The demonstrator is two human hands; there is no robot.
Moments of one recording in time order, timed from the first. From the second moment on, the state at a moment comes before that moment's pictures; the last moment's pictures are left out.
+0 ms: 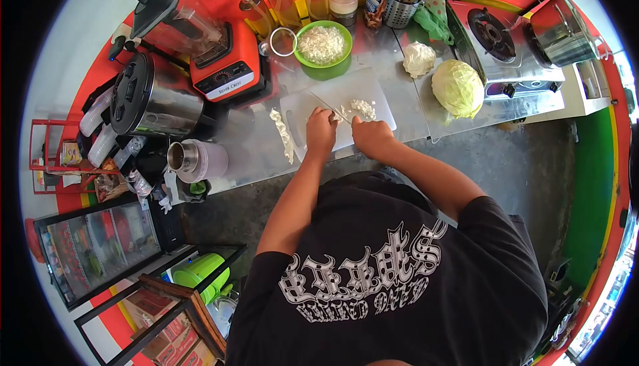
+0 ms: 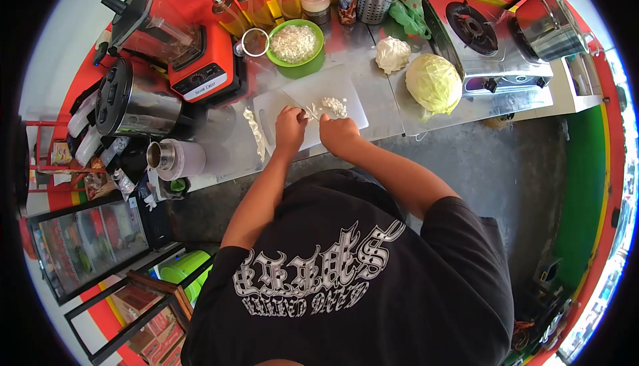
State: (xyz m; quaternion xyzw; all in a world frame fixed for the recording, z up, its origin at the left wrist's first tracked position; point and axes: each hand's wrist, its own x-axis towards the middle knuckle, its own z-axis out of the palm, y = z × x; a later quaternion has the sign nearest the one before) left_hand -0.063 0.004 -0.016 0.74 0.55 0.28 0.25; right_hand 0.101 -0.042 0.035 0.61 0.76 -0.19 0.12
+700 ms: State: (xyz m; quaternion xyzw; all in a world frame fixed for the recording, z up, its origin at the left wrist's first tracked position) left_hand -0.061 -0.006 -0.029 0.73 0.54 0.33 0.23; right_hand 0.088 -0.033 0.053 0.62 0.73 -0.24 0.18
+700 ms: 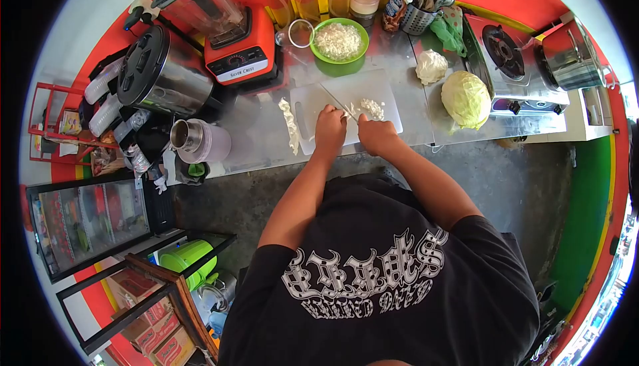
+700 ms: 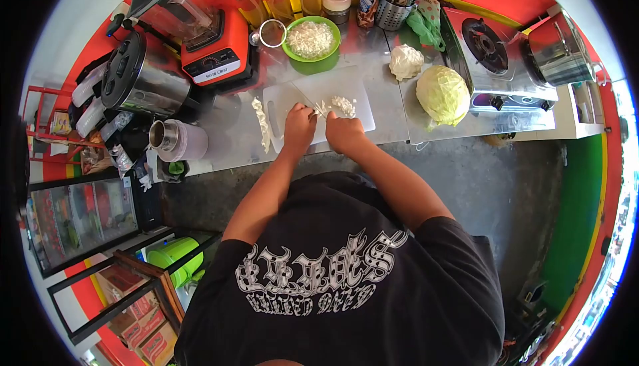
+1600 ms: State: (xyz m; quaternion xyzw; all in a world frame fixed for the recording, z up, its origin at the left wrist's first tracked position) left_hand -0.061 -0.009 -0.031 0.69 0.56 0.38 0.26; right_hand 0.074 -0.030 0.042 0.63 0.69 -0.28 0.22
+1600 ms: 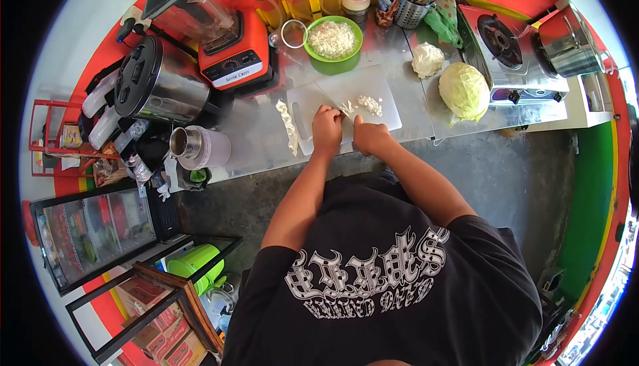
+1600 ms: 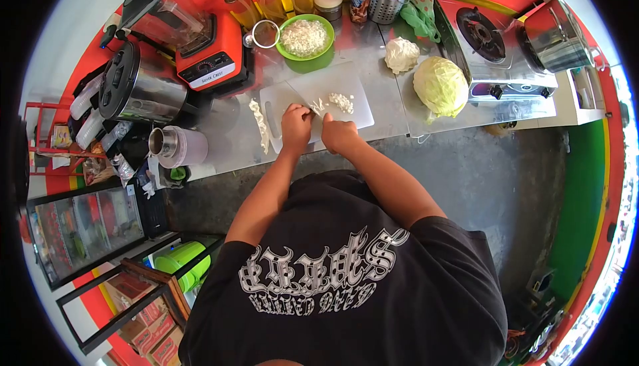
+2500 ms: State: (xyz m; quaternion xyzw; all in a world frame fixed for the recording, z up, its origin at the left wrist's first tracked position) left_hand -0.063 -0.010 -0.031 0.68 0.56 0.37 0.29; right_hand 0.073 -0.021 0.054 0.62 0.70 -0.28 0.22
